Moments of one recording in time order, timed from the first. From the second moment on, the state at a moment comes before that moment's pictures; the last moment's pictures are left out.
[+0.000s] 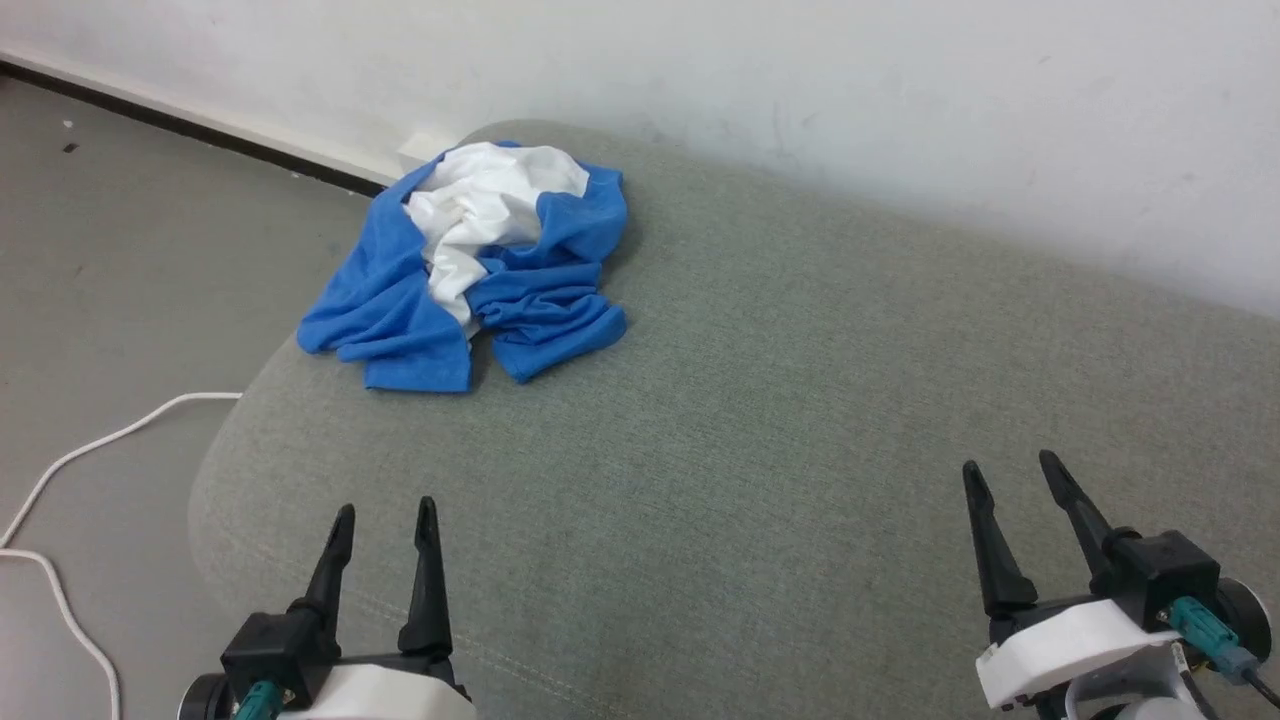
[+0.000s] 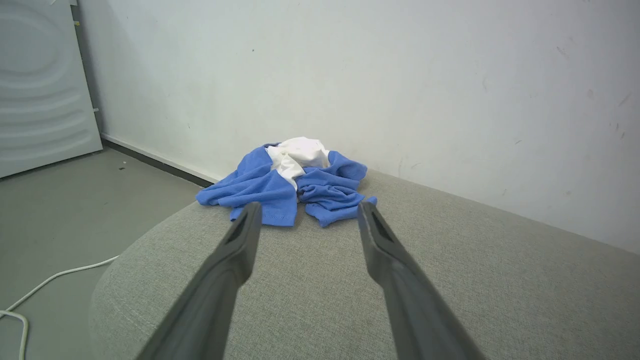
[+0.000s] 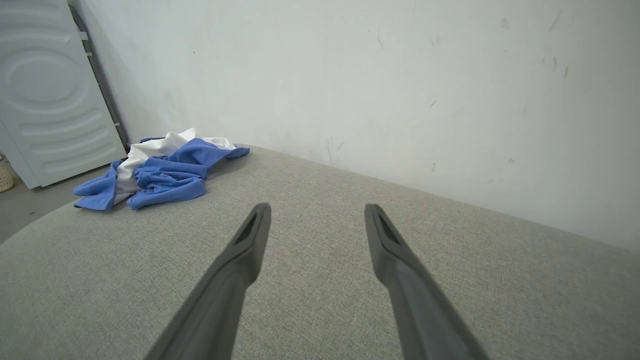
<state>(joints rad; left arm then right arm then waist) 0.13 0.06 -0.06 -0.05 -0.19 0.05 -0.20 0.03 -0.05 -0.01 0.10 0.08 0.13 -0.19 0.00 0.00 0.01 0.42</state>
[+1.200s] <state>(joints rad) 0.16 0.05 -0.10 -0.08 -0.27 0.10 -0.26 0.03 -0.05 -0.05 0.10 0.08 0.13 -0.24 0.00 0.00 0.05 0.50</state>
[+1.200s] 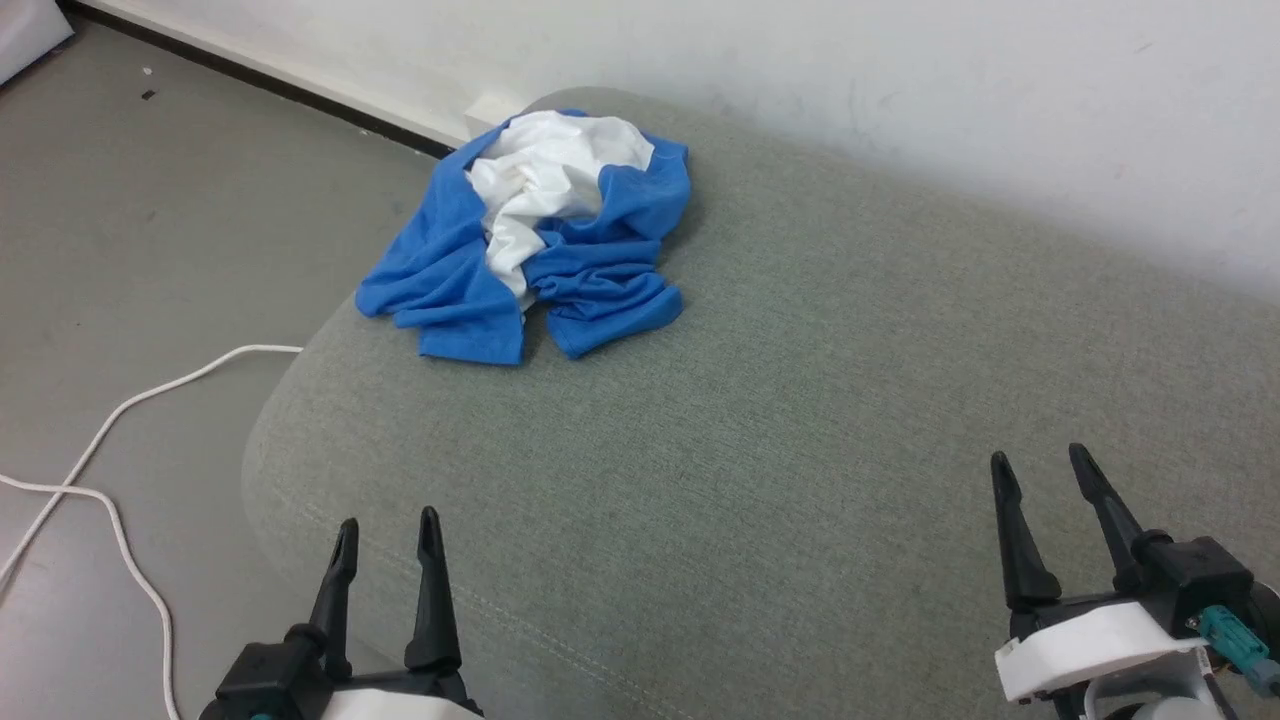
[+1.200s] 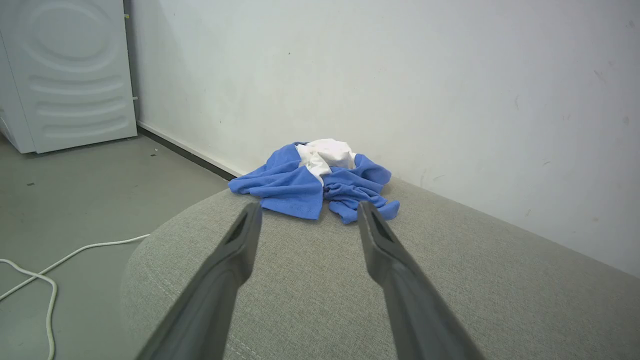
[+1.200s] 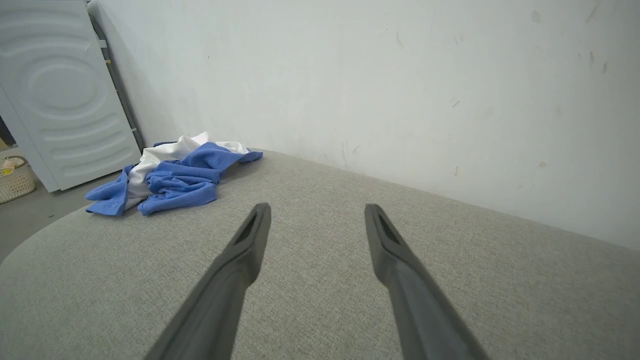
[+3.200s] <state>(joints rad) -0.77 0.36 -0.05 0.17 -0.34 0.12 0.49 0.01 -0.39 -0.26 -0.59 0.27 0.13 0.03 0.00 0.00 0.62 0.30</state>
